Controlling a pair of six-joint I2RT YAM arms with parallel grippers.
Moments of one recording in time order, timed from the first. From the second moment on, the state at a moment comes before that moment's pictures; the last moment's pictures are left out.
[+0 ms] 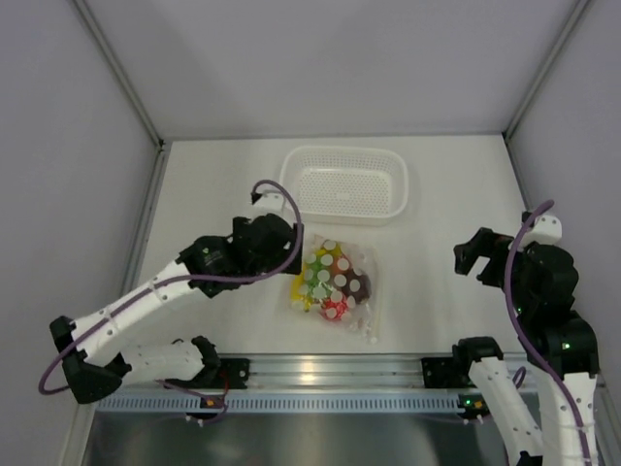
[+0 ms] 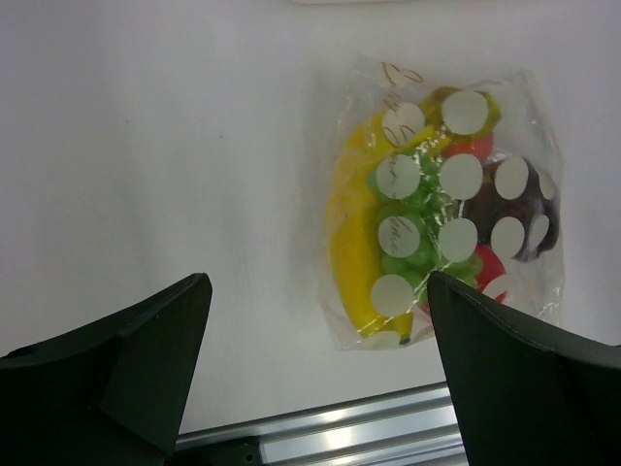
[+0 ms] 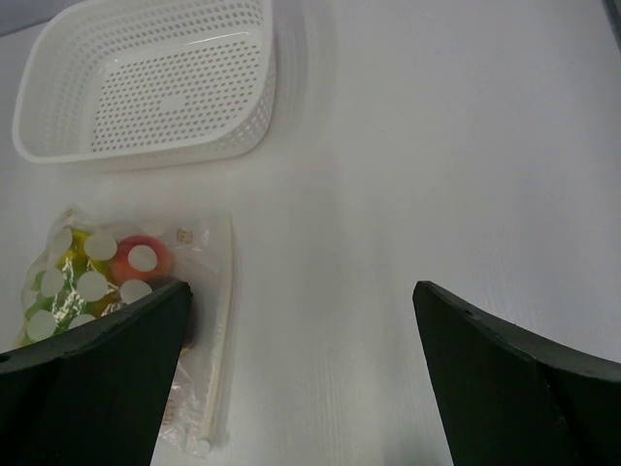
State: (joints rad) left arm -0.85 1.07 1.19 -0.94 -0.43 -0.59; right arm 0.08 0.46 0.98 -0.93 0.02 0.30
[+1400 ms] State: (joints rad) left arm -1.55 2.20 1.66 -0.94 -0.82 -0.86; right arm 0.11 0.41 1.04 -0.98 0.29 0.31
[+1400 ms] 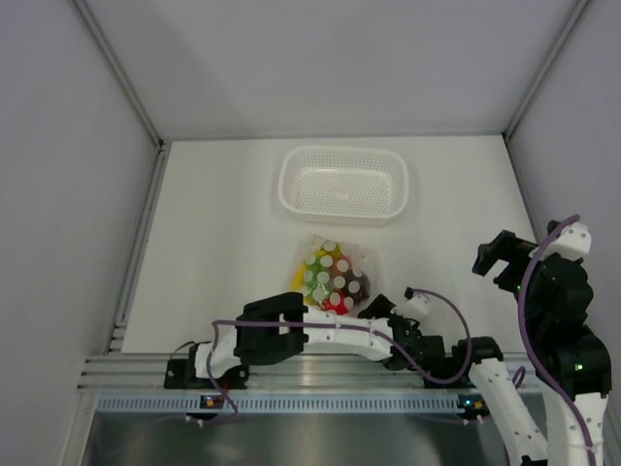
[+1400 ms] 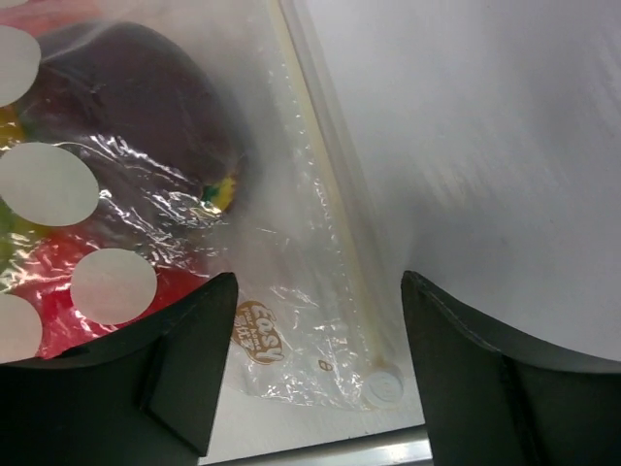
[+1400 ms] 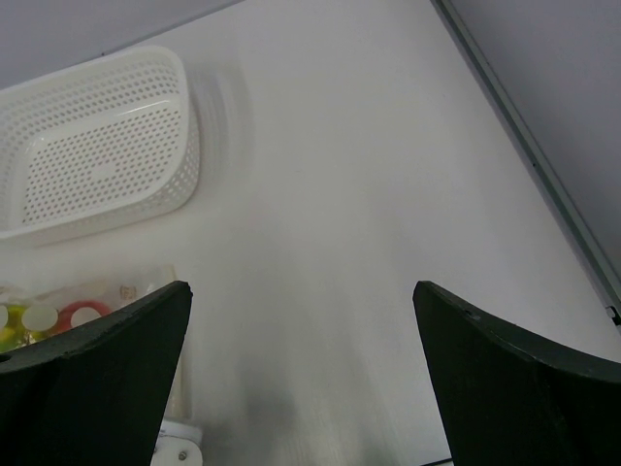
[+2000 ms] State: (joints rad) left arm -1.46 2.22 1.62 -0.97 -0.85 -0.95; right arm 0.11 0.41 1.04 -0.97 0.26 0.31
